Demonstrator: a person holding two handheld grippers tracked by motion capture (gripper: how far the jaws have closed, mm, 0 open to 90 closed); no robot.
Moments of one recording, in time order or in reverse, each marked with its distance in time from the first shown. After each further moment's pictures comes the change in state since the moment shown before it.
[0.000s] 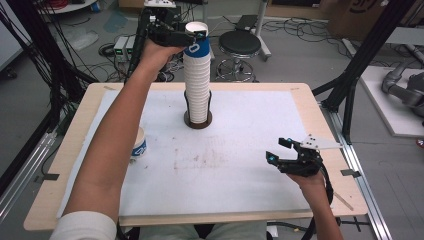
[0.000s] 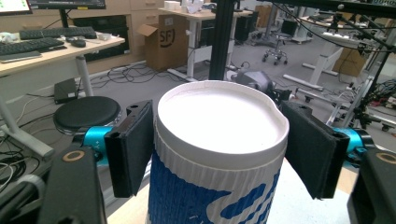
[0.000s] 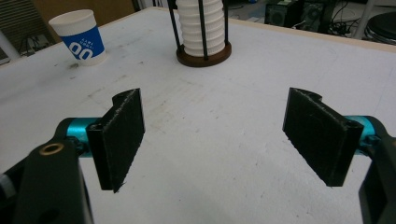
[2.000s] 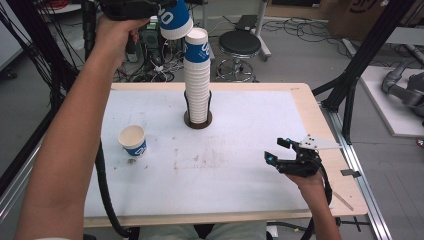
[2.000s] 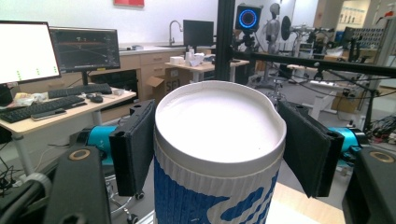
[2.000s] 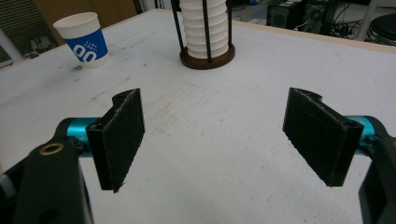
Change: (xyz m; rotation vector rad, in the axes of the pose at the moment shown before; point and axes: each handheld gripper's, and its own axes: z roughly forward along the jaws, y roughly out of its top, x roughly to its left) left arm -0.014 0.058 -0.105 -0.209 0.006 0.043; right arm 0.004 0.001 0.002 -0.003 0.008 0.003
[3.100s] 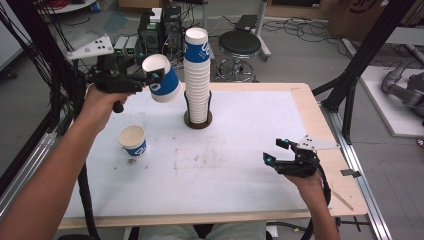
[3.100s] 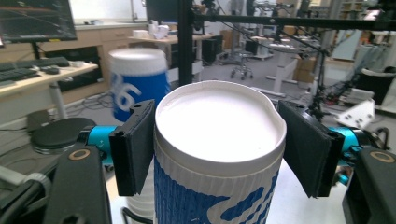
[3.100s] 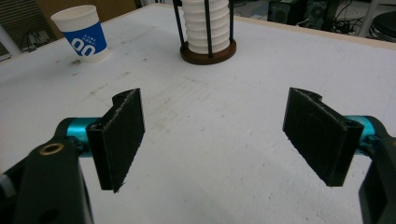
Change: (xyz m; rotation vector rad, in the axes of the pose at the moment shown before) left arm -0.033 -0.116 -0.061 0.085 -0.157 0.012; right arm 0.001 -0.002 0.003 0.013 -0.003 -0.019
